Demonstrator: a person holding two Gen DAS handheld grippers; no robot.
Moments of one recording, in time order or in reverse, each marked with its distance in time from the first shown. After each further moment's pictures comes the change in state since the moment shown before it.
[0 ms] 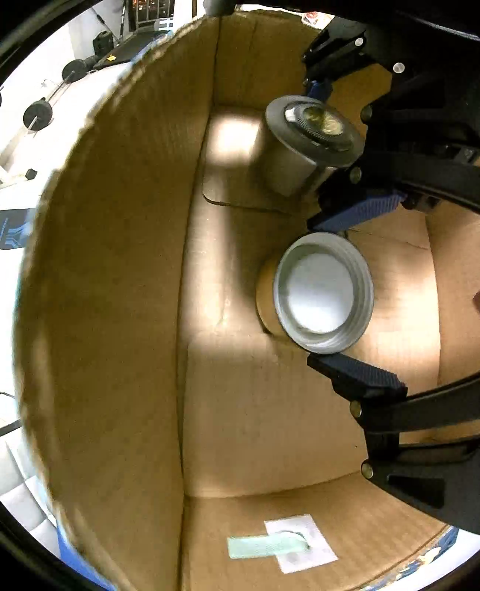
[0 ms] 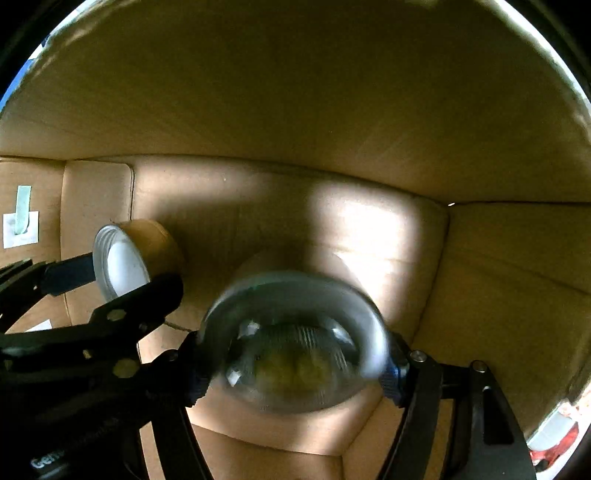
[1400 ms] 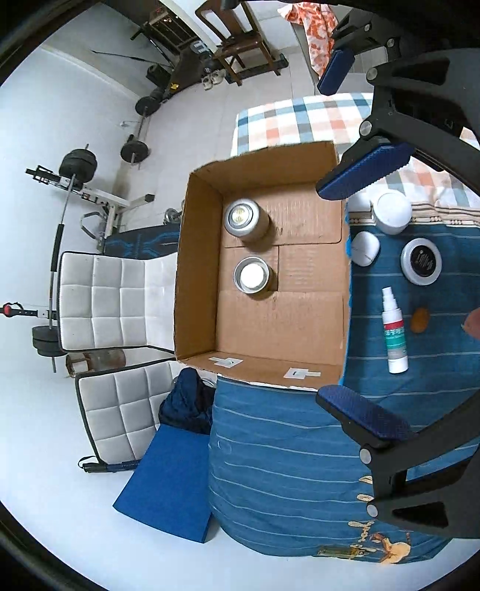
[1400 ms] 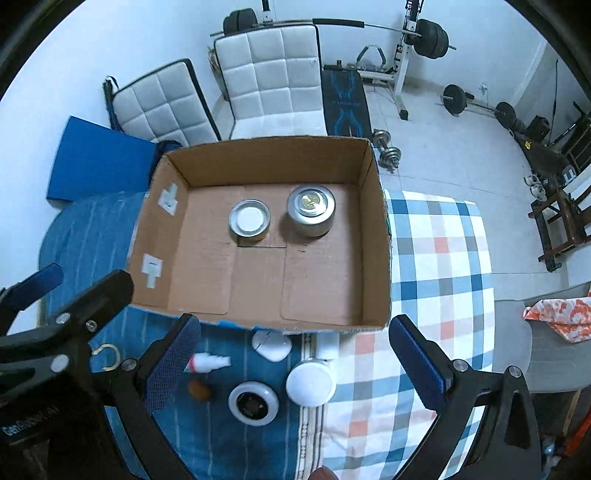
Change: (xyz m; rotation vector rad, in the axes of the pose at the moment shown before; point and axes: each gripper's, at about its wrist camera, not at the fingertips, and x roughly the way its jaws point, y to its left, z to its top) left arm -0.182 0.006 -0.257 0.063 -0.625 0.103; right arm -0.180 0.041 -0.272 0.128 -0.497 0.016
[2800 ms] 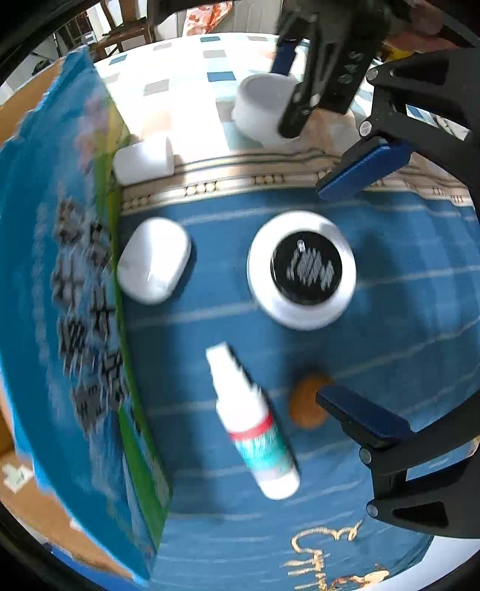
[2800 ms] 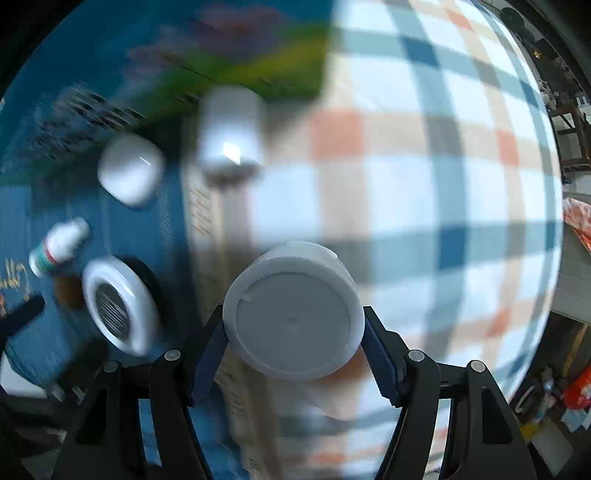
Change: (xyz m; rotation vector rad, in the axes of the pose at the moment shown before) left arm 0.193 -0.062 -0.159 0.145 0.539 -0.012; right arm 0.176 -0.080 -0.151 0.107 0.490 -0.044
